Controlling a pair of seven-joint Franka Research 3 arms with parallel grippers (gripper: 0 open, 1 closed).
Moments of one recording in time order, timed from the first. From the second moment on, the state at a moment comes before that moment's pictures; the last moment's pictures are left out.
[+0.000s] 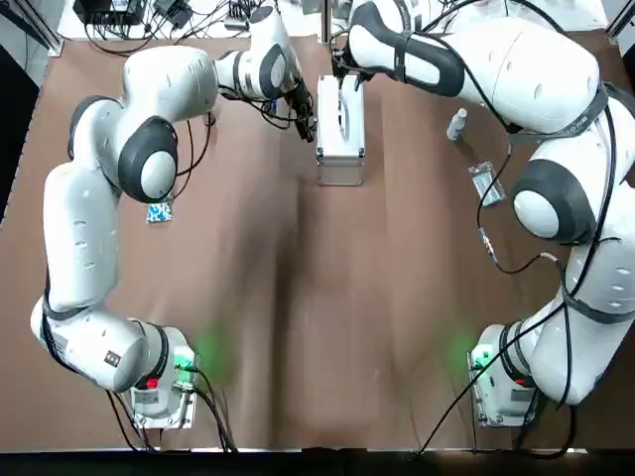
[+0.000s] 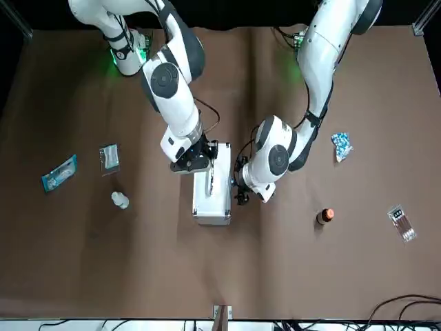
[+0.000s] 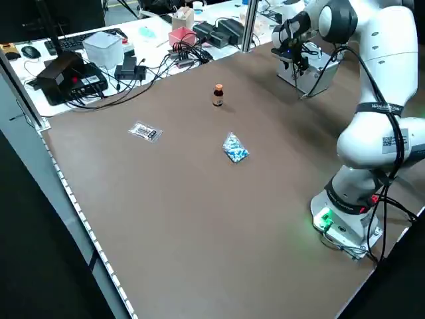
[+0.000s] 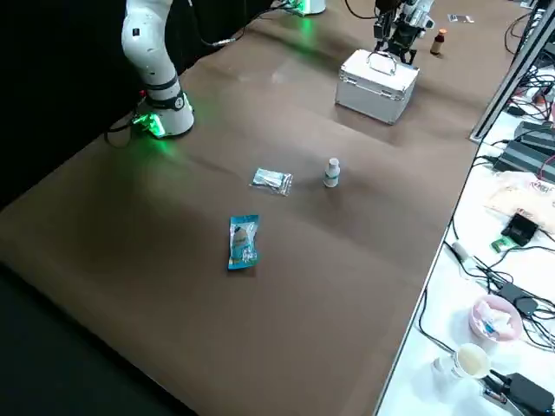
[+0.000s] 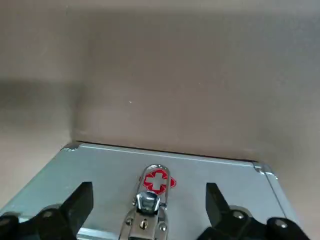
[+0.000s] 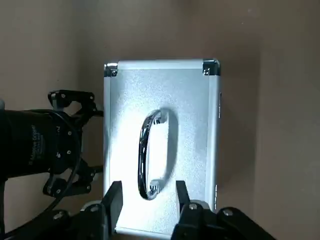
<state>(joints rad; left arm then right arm) -0.44 0.74 -0.20 -1.51 -0.30 2.31 -1.99 0.73 0.47 -0.09 -1.45 0.16 2.09 0.58</state>
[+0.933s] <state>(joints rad) -0.46 0.76 -0.19 -1.48 -0.28 2.31 -1.98 0.77 0.58 -0.09 -1.38 0.14 2.10 0.61</state>
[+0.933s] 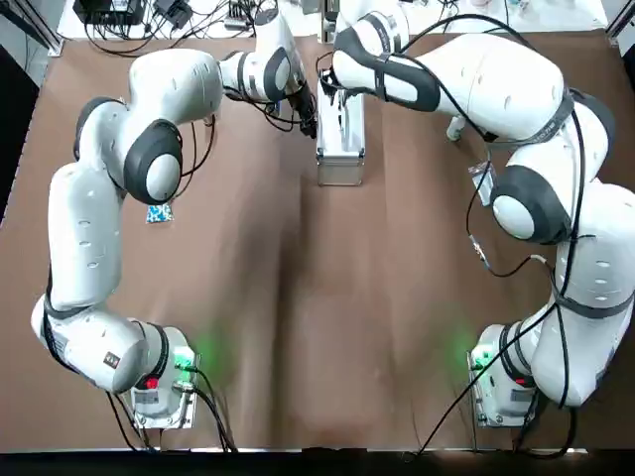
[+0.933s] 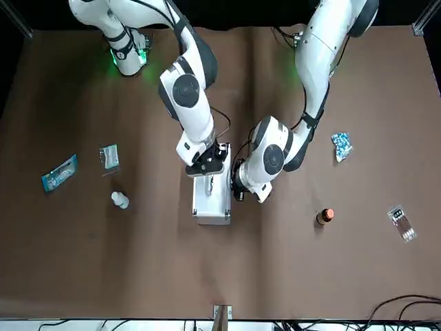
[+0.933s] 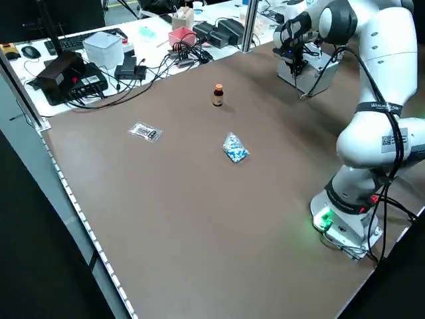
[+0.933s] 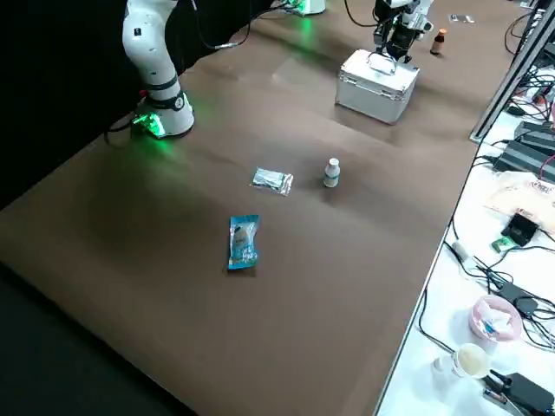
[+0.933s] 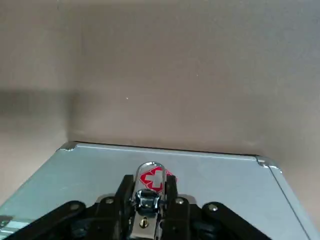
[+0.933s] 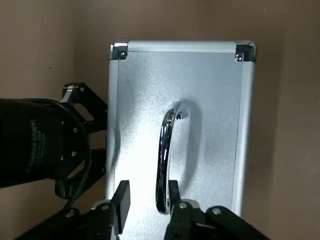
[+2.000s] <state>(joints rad) -0.46 0.76 -0.19 -1.48 -0.28 2.31 -1.99 0.80 0.59 -0.09 -1.37 -0.02 2.09 0.68</state>
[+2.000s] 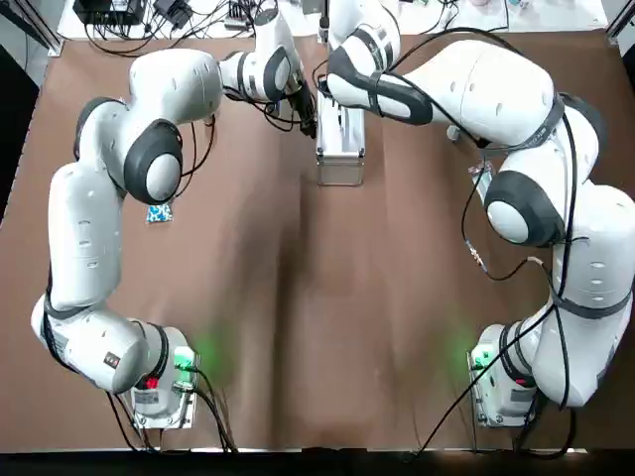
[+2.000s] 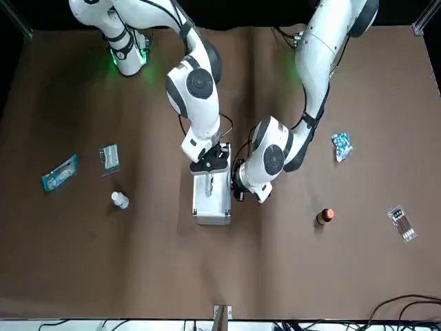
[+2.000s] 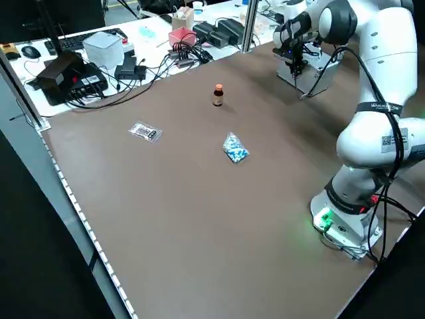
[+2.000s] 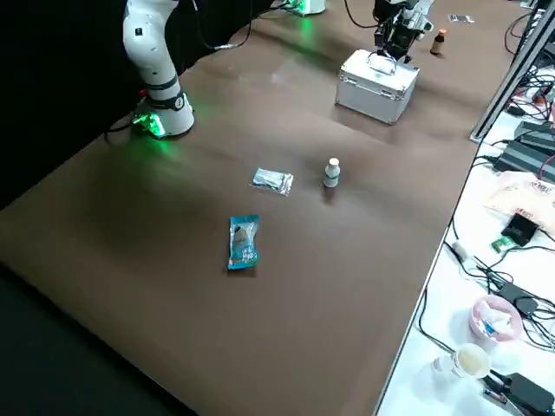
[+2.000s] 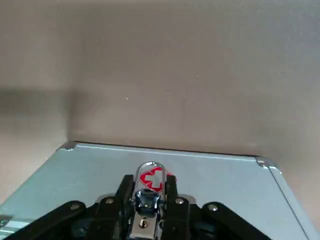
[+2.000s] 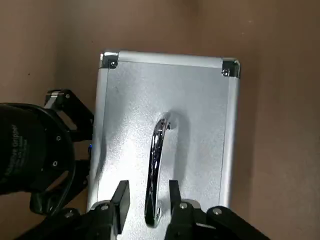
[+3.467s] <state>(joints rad) -0.46 0.76 -0.19 -1.48 -0.28 2.31 -1.98 0.76 0.61 -0.09 -1.34 0.02 2.03 0.75</state>
